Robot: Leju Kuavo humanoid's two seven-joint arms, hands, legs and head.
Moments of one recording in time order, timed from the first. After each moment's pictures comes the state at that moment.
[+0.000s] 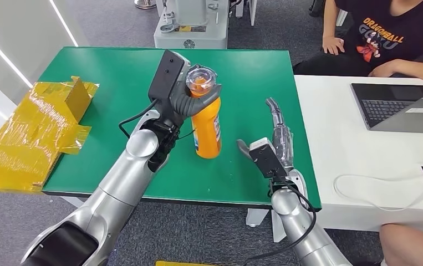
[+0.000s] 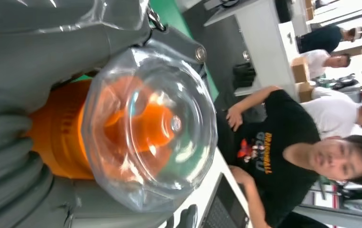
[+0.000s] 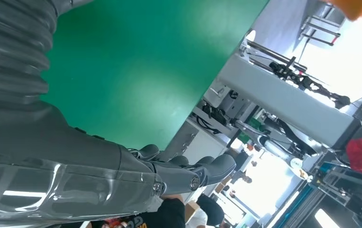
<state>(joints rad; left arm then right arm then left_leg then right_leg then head) -0.75 -0.22 -0.59 -0.90 0.15 0.19 -0.24 -0.50 0.10 0.52 -0.88 0.38 -0.47 -0.58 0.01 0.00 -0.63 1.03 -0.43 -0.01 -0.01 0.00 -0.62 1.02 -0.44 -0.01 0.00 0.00</state>
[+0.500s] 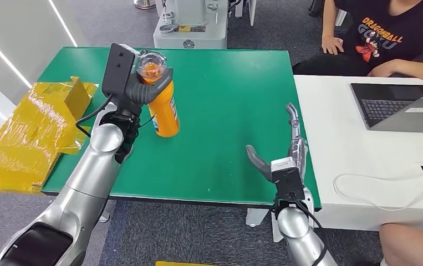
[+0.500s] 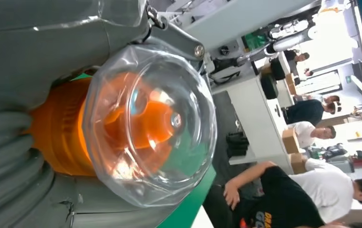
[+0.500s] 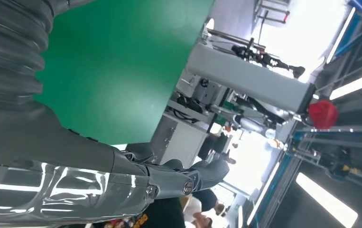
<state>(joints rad) -0.73 -0.04 -0.50 -1.01 0.05 0.28 -0.27 -0.30 0.08 0.51 -1.19 0.30 -0.53 -0.62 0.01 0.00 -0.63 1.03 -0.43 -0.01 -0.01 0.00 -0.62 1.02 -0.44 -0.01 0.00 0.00</state>
